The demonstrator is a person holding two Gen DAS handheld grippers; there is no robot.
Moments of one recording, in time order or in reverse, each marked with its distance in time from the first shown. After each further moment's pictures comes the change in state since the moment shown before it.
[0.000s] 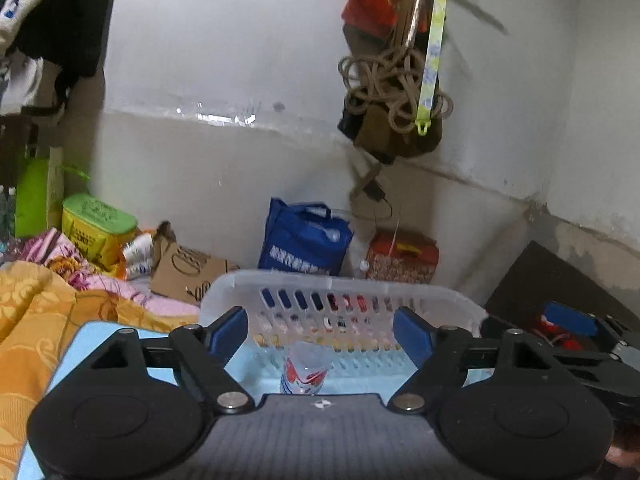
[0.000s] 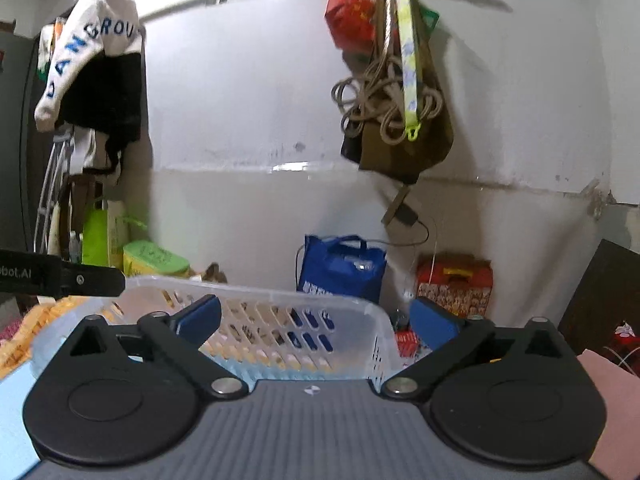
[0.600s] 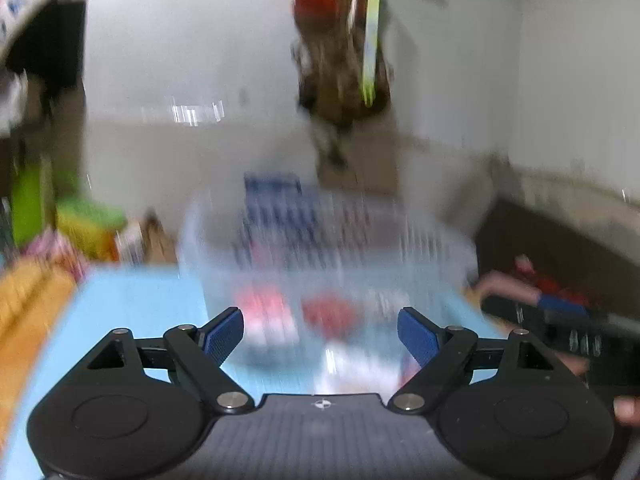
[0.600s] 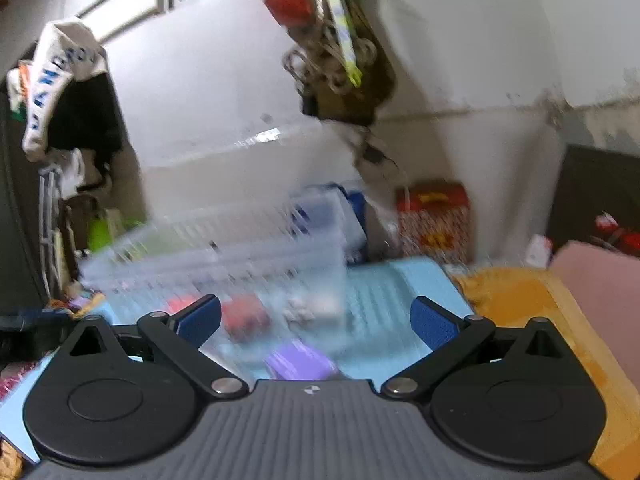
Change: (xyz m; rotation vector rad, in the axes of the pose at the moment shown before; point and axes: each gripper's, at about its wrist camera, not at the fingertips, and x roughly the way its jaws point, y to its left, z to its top) left arm -0.066 -0.027 -0.096 0.114 0.078 -0.064; right arm -0.060 -0.027 -0.074 0.217 0.100 -0.044
